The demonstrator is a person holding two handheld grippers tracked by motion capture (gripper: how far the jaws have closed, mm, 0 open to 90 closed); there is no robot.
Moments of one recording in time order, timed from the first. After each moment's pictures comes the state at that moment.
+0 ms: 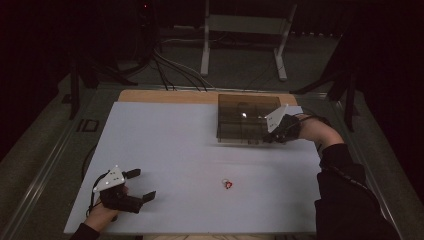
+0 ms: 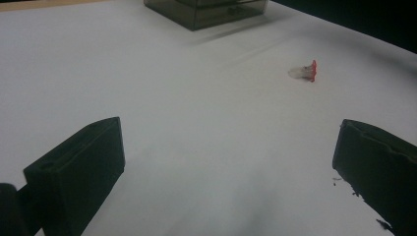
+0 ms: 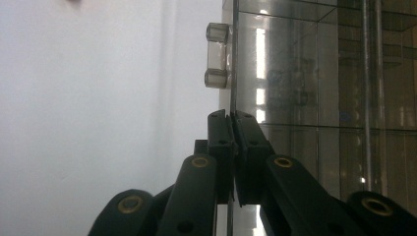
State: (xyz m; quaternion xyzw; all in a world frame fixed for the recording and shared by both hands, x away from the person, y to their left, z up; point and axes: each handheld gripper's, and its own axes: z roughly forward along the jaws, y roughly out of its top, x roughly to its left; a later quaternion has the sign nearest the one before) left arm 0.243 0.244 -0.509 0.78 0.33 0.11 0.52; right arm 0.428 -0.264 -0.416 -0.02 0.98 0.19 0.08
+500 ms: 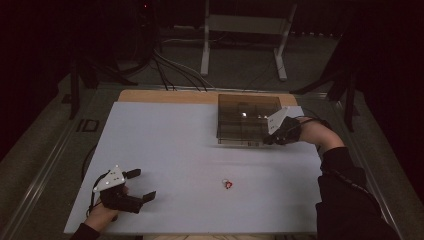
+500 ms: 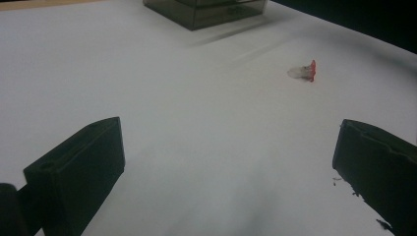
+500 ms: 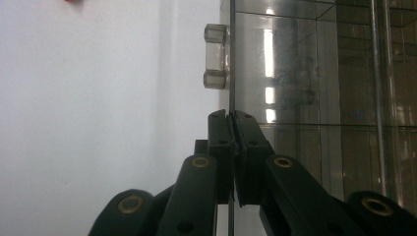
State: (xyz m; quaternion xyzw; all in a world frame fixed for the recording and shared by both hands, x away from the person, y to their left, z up) left arm 0.244 0.244 -0.510 0.78 0.33 0.11 0.52; right arm 0.423 -0.266 -0.419 -0.01 0.98 0.20 0.09
